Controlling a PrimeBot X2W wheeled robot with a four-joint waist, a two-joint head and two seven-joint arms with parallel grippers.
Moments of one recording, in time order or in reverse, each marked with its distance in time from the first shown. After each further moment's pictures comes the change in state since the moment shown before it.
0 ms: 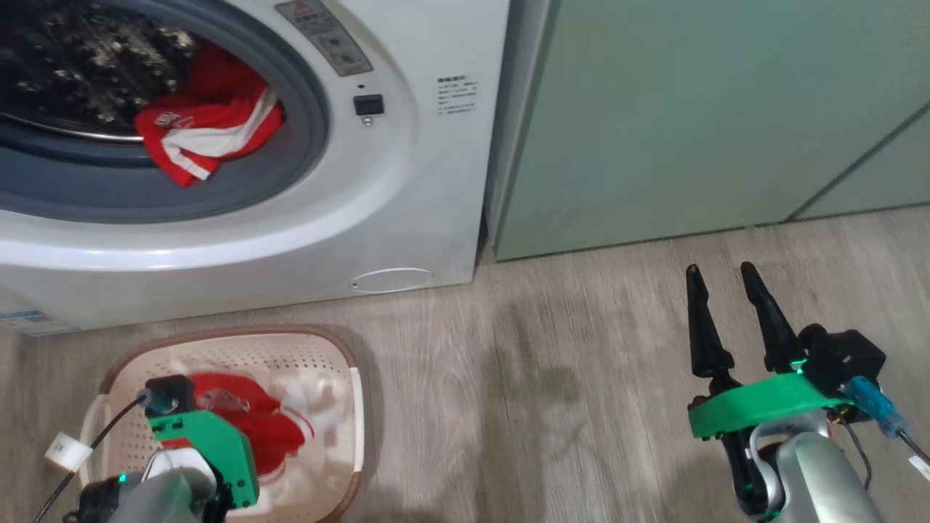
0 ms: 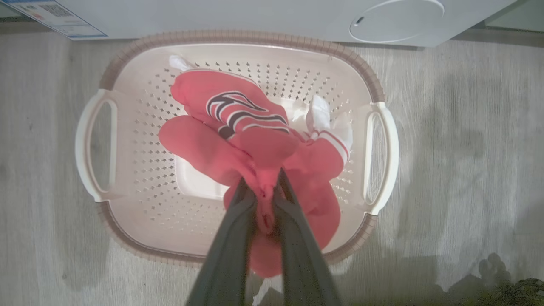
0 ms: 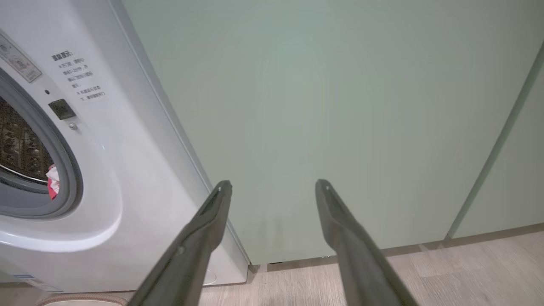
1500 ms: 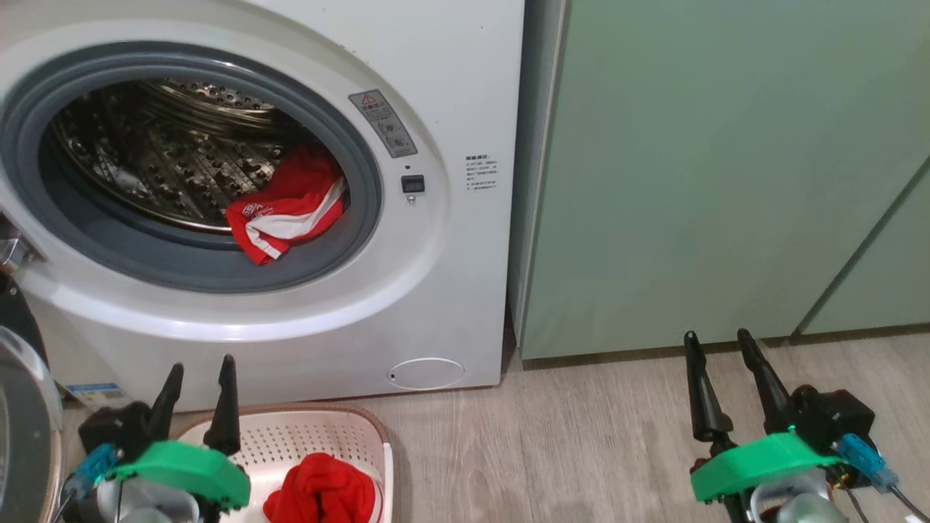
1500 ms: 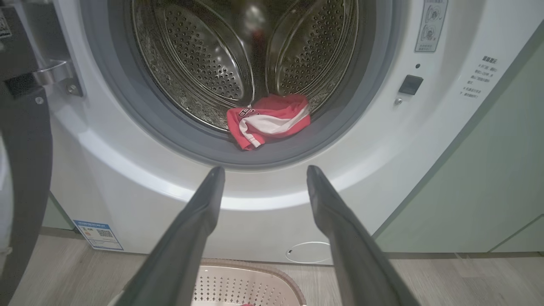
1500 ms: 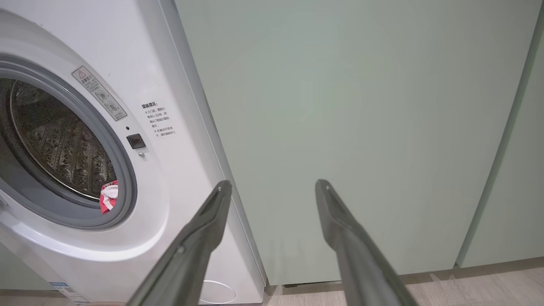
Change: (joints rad) left arm 0.397 0.020 0.100 -0.770 -0.080 -0.053 -0.269; right arm 0.127 0.000 0.000 0.002 -0.009 0.000 0.000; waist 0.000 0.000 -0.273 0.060
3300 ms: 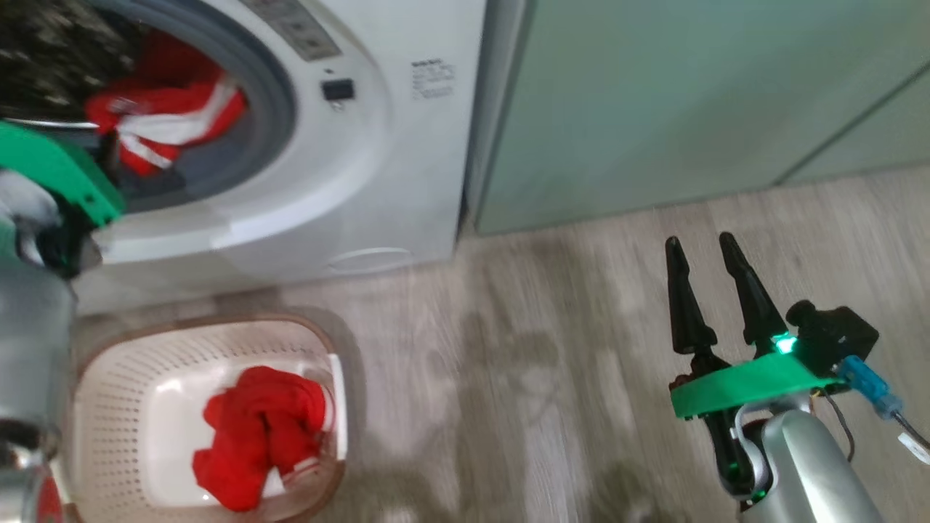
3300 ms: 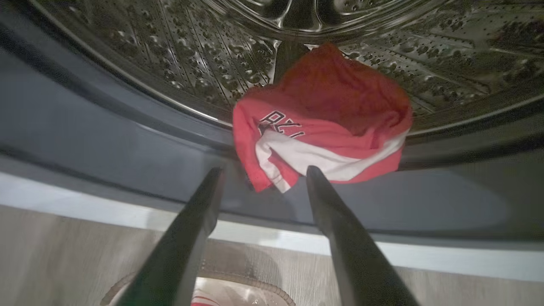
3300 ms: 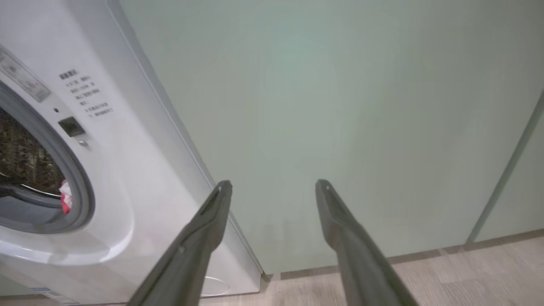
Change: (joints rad) left arm -0.813 0.141 0.007 0.555 -0.156 0.030 0.506; right arm -0.168 0.000 0.062 -0.043 0.072 0.000 0.000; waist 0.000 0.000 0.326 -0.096
